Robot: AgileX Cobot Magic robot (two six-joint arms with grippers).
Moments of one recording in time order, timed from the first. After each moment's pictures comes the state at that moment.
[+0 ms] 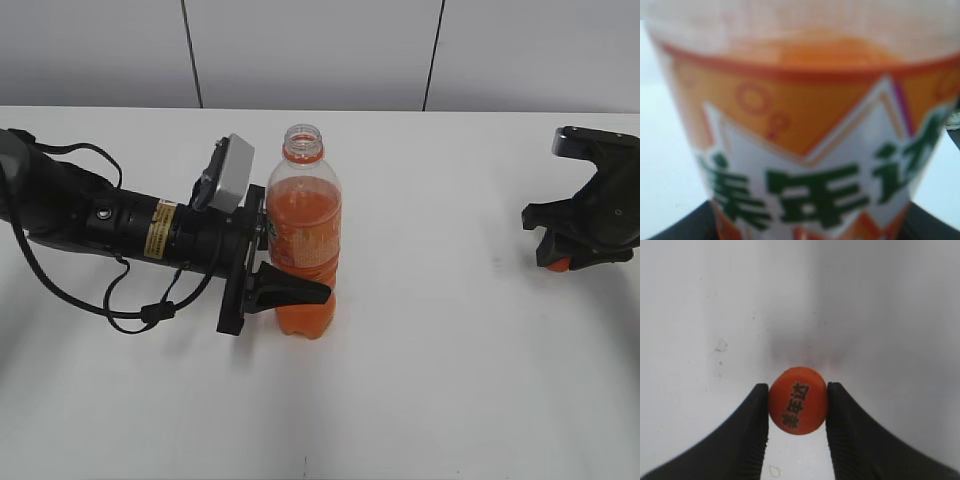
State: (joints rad) left arm -0.30 2.19 -1.07 1.54 -1.15 -0.54; right arm 0.03 1.92 -1.02 0.22 0.48 -0.09
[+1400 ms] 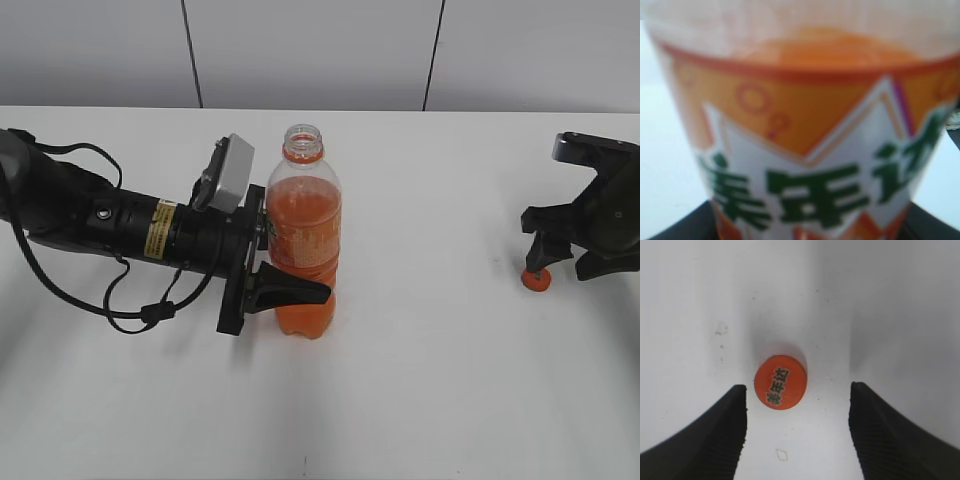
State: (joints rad) left arm -0.30 2.19 -1.07 1.54 -1.15 -0.54; right arm 0.03 1.92 -1.02 0.24 0.53 -0.08
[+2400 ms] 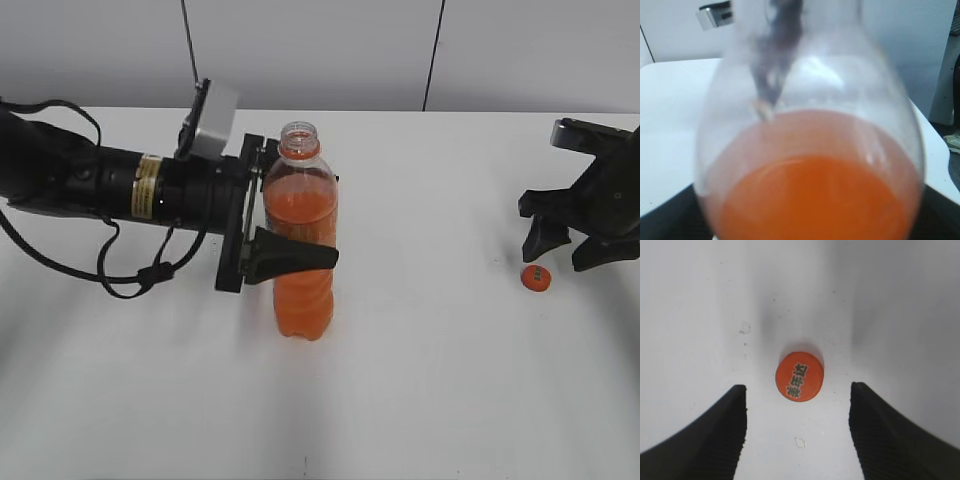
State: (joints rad) left arm -0.30 2.08 -1.07 1.51 -1.20 -0.57; right arm 0.03 1.92 -1.09 0.27 0.64 -0.08
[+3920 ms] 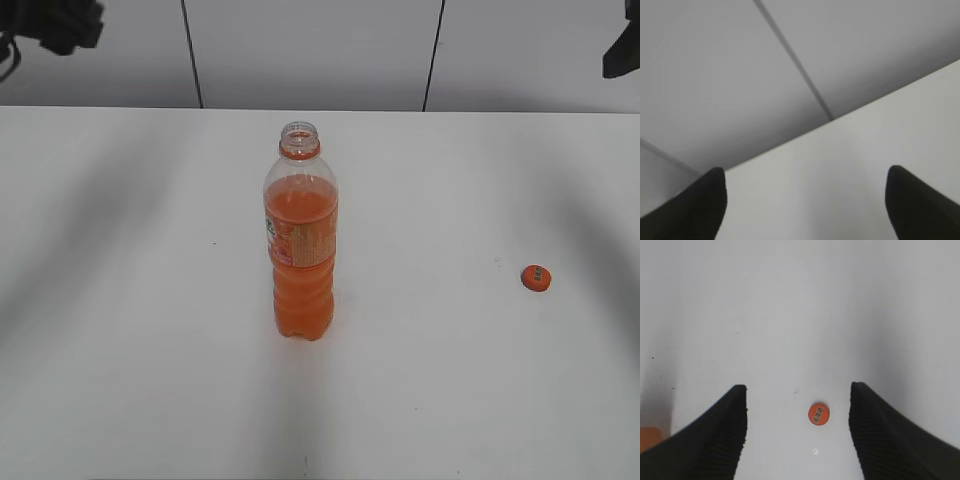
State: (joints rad) left arm -0.30 1.45 -1.07 1.19 0.27 -0.80; right arm 0.03 1.47 -1.25 0.22 0.80 -0.08
